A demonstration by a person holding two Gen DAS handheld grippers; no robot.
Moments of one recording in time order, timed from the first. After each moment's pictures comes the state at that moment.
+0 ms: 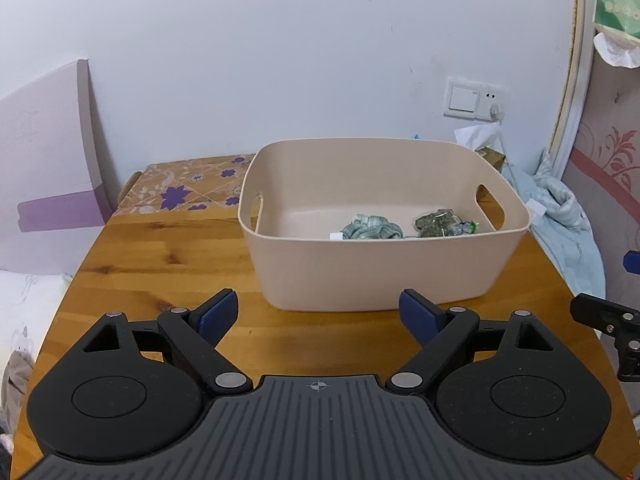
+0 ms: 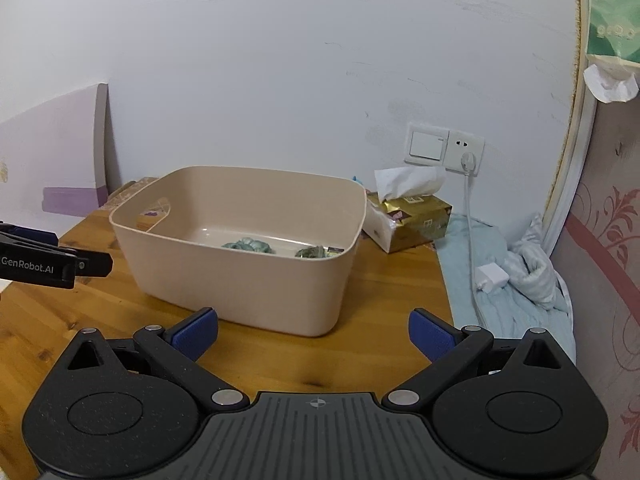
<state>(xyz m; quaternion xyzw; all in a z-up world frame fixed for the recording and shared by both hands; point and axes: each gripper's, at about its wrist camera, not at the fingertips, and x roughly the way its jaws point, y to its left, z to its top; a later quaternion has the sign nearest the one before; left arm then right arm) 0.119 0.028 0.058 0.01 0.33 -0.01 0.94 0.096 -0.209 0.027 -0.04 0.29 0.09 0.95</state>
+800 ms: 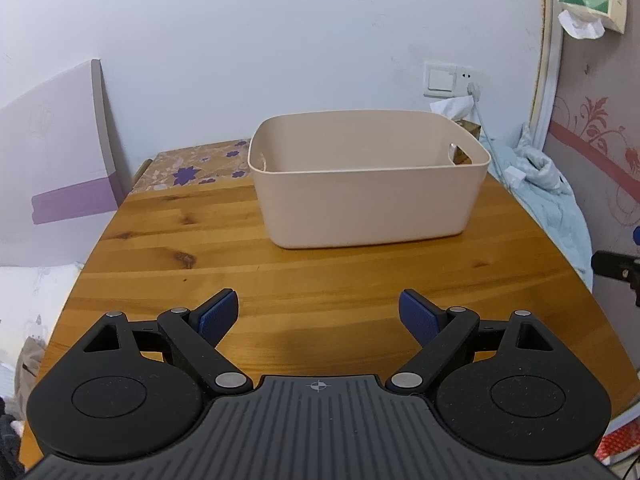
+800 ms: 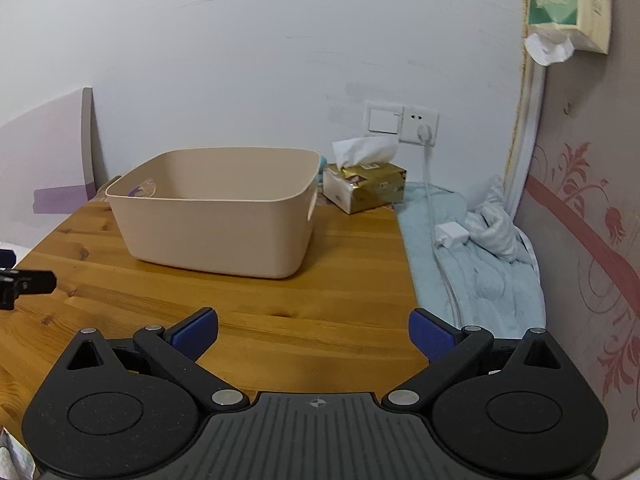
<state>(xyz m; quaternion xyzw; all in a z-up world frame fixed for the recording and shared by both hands) 0.032 0.025 0.047 0.04 0.33 -0.01 0.94 0.026 -0.251 0.015 -0.01 0.30 0.05 0.95</state>
